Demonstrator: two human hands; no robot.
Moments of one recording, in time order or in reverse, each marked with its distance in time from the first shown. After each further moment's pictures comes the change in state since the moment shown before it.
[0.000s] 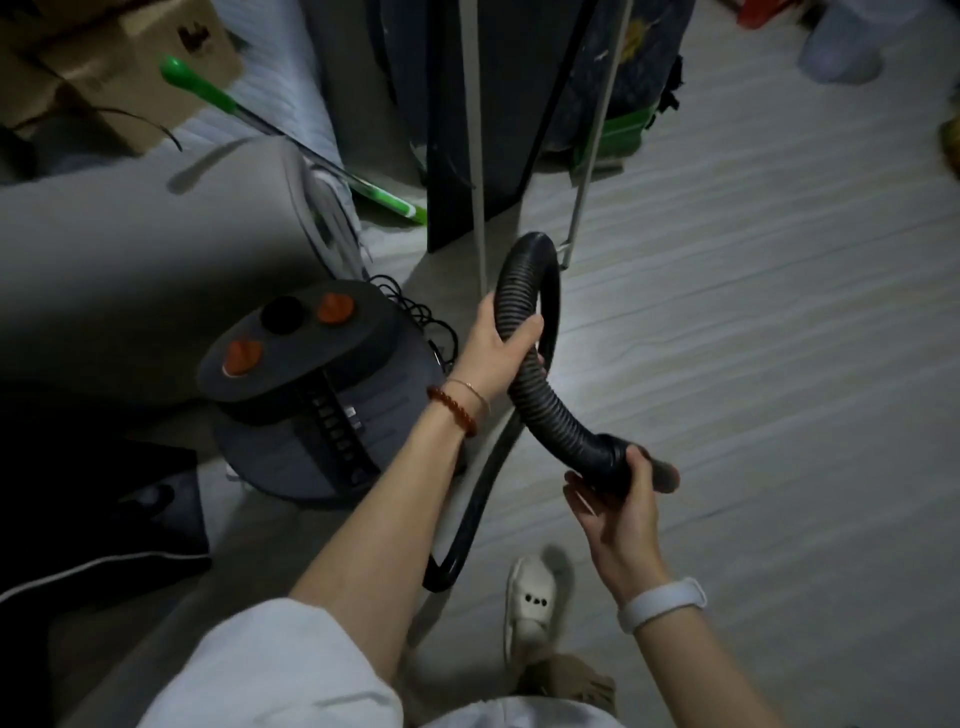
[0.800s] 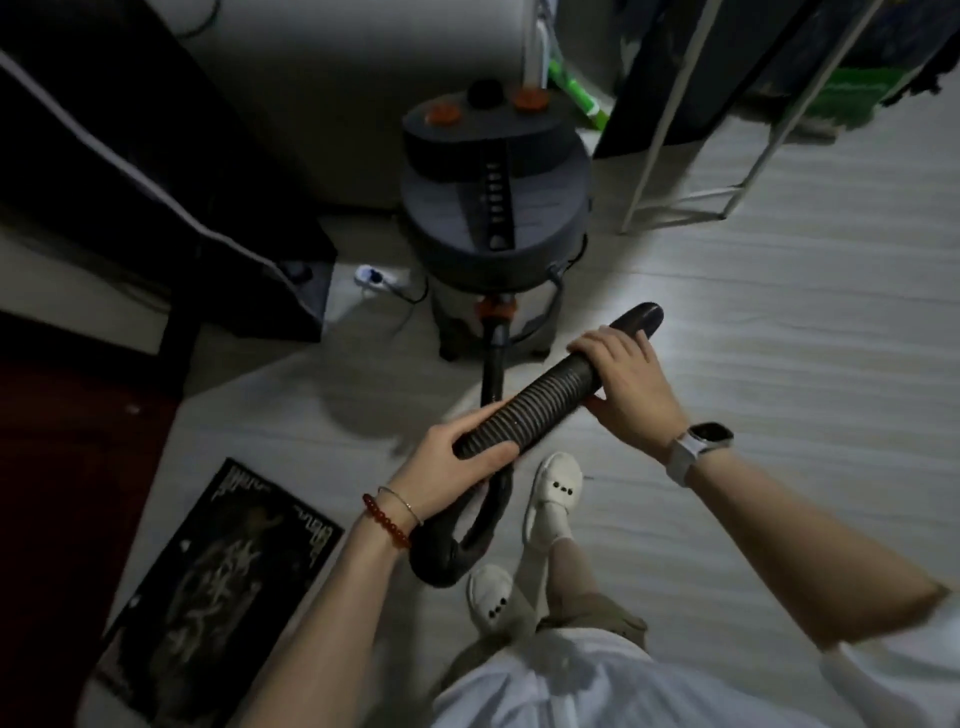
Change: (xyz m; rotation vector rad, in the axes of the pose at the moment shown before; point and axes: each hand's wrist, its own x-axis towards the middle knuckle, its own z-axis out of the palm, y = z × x) left_hand -0.360 -0.173 -0.042 0.136 0.202 -0.147; right_hand -0.047 0.081 -0.086 -1.945 -0.934 -1.347
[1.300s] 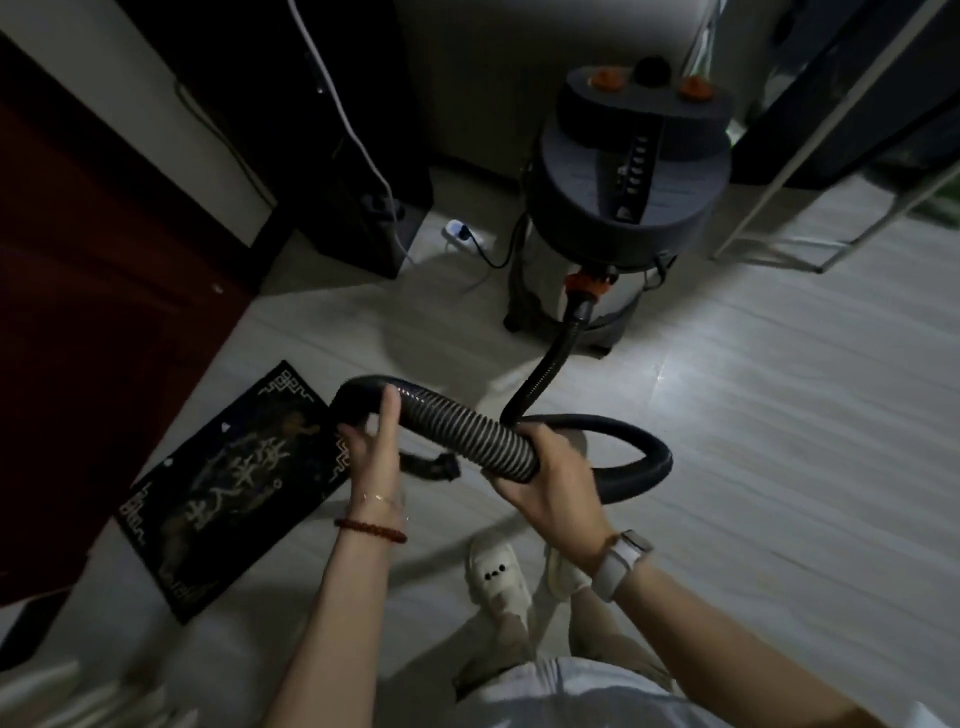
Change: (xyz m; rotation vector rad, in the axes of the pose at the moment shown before) left_hand -0.103 -0.098 -0.032 -0.825 0.916 -0.363; right_hand -0.095 -0.170 0.059 0.513 -0.090 -0.040
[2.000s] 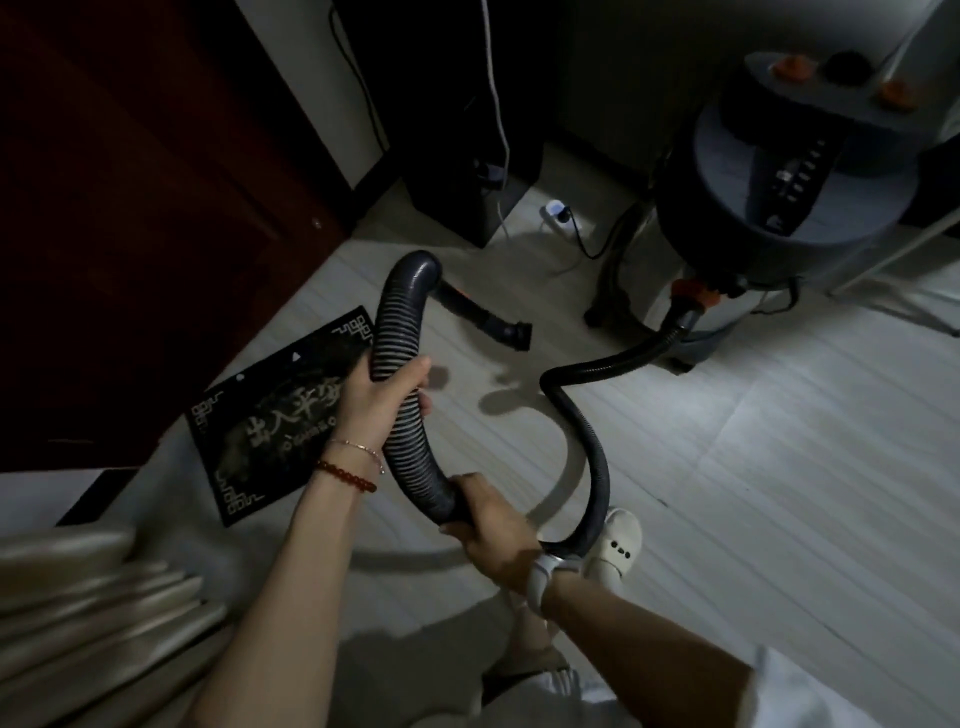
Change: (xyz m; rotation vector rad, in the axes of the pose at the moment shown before) left_hand 0.017 0.036 -0.087 0.064 -0.059 0.248; right_hand -0.016 -0.028 0.125 -0.008 -0.729 0.008
